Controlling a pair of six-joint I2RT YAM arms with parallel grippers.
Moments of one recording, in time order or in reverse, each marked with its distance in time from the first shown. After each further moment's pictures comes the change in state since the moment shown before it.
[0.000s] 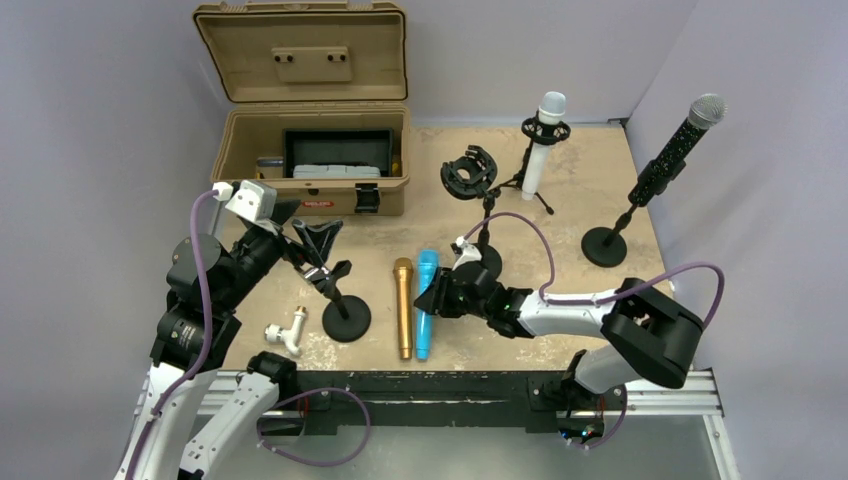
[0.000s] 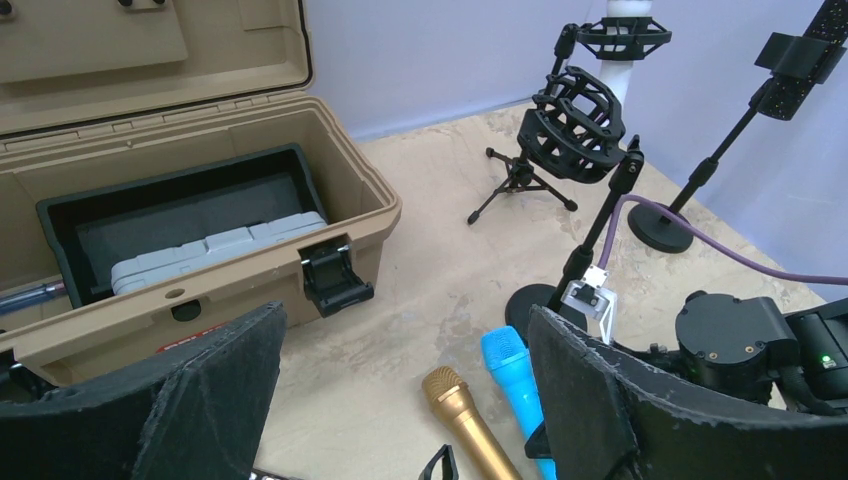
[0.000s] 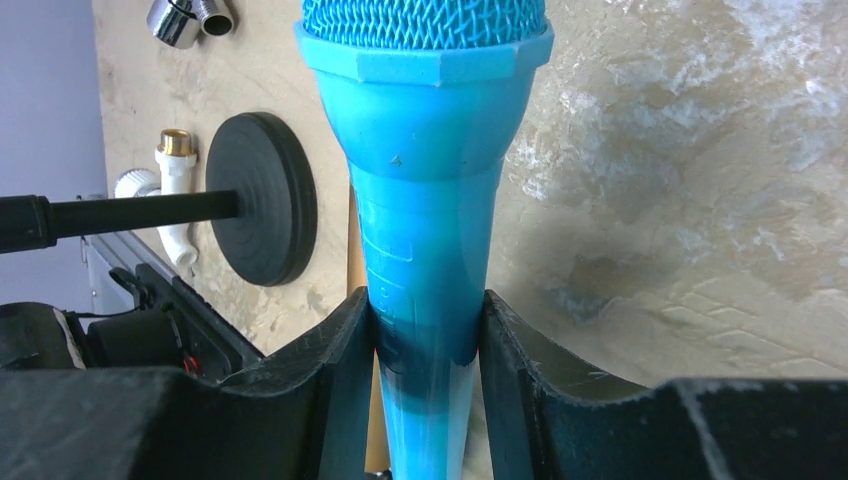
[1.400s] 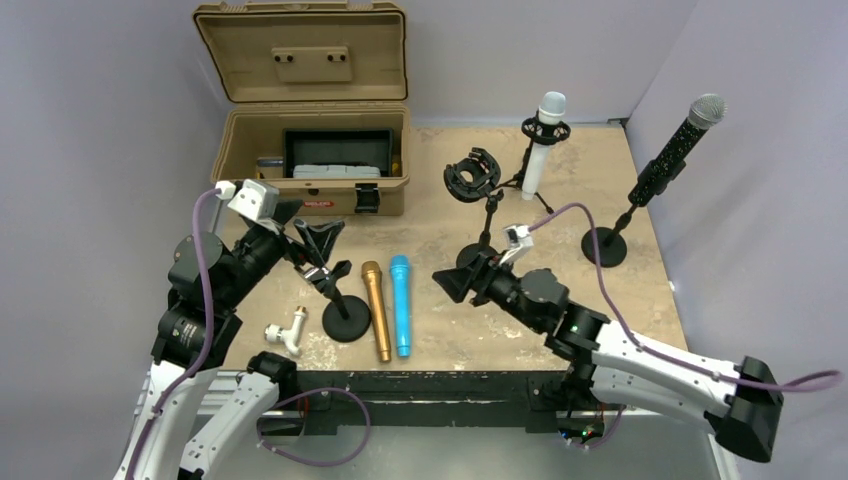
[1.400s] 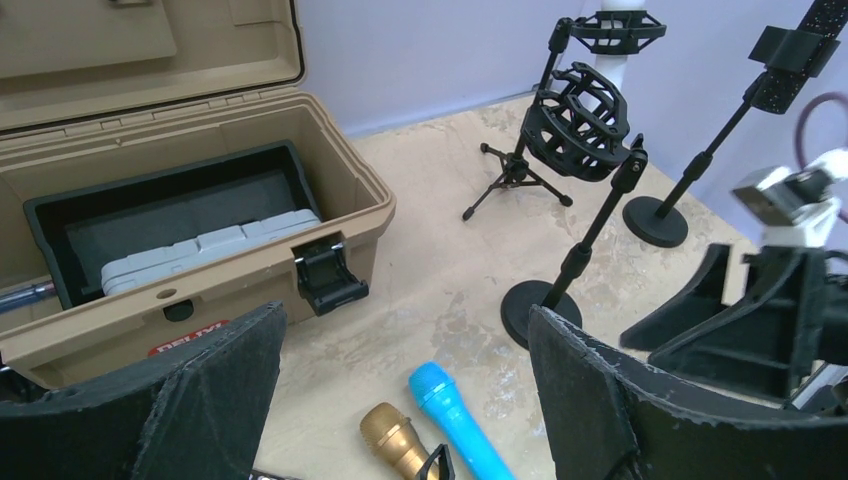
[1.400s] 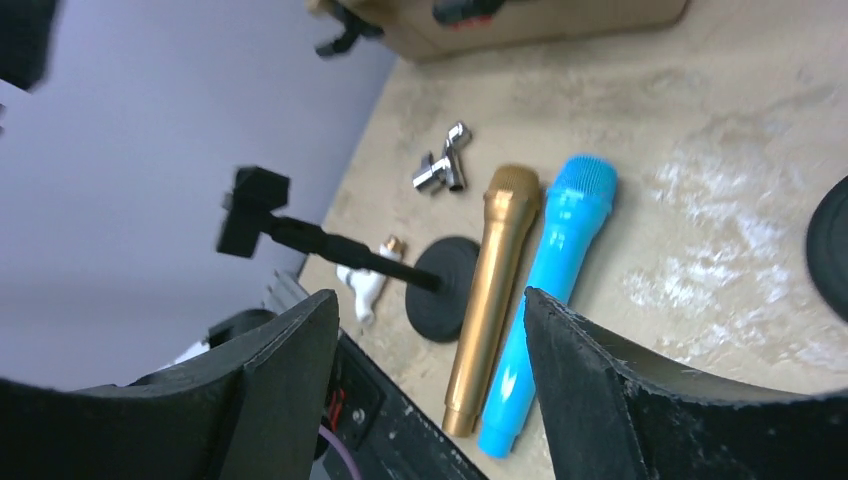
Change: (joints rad) left arm 0.000 0.007 0.000 0.000 0.015 -0.001; right arm 0.022 -0.565 -0.069 -0.050 0.121 -0.111
